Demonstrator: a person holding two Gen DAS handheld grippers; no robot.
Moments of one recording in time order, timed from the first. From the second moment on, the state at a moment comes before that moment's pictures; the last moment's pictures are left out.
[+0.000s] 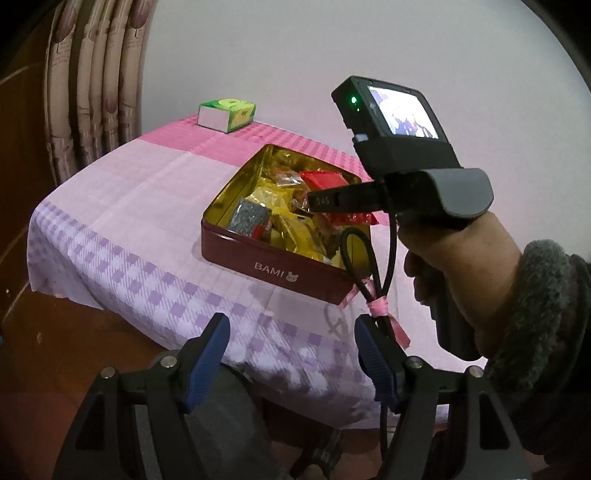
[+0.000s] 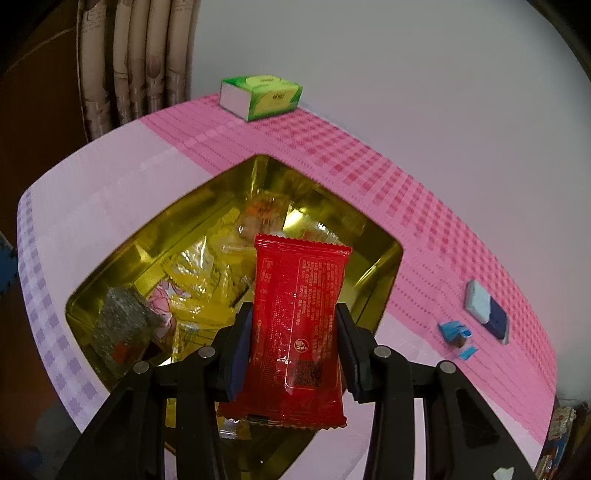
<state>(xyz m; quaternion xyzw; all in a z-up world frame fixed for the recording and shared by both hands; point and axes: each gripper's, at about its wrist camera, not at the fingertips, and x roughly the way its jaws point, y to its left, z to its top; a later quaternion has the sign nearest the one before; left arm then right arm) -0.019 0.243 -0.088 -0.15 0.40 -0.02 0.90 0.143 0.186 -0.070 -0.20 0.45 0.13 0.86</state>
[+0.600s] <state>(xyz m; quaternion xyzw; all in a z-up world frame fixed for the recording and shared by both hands) -0.011 0.239 -0.101 -0.14 0.42 -0.02 0.89 0.144 0.175 -0.081 -0.14 0.45 0.19 0.86</state>
